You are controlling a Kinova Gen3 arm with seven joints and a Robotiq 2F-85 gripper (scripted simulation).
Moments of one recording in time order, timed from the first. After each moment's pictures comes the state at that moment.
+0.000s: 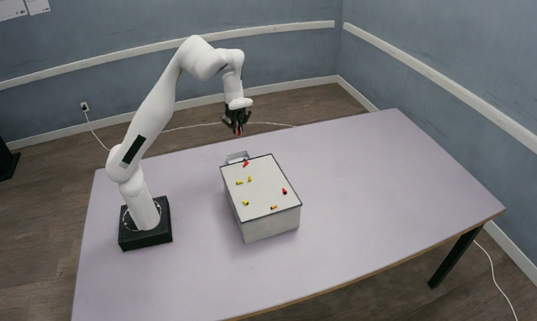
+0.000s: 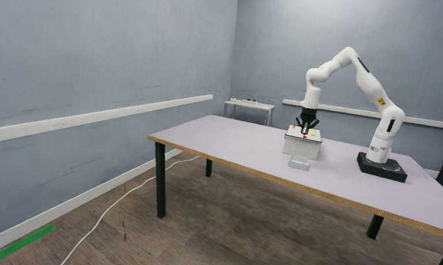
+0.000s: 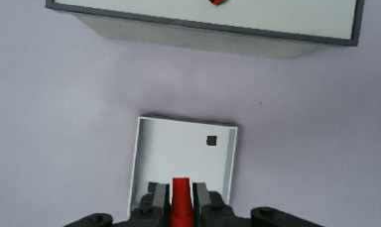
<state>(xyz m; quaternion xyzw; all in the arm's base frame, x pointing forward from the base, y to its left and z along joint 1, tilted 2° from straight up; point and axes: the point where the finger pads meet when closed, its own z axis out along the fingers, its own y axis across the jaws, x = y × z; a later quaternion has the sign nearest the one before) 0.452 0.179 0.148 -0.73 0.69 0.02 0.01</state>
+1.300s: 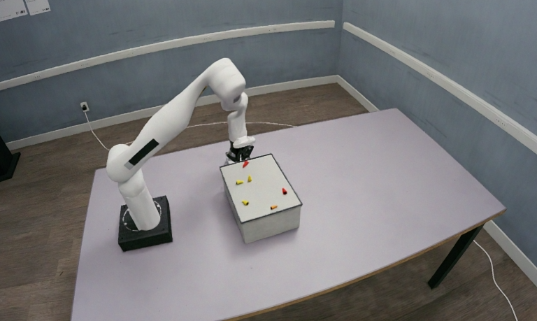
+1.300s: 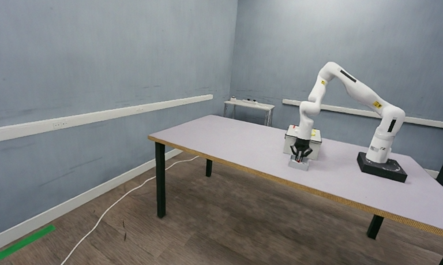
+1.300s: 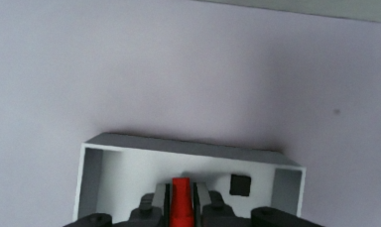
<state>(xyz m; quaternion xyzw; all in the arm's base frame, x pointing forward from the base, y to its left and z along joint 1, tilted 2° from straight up) 0.447 0.185 -0.029 -0.73 0.69 0.02 0.00</state>
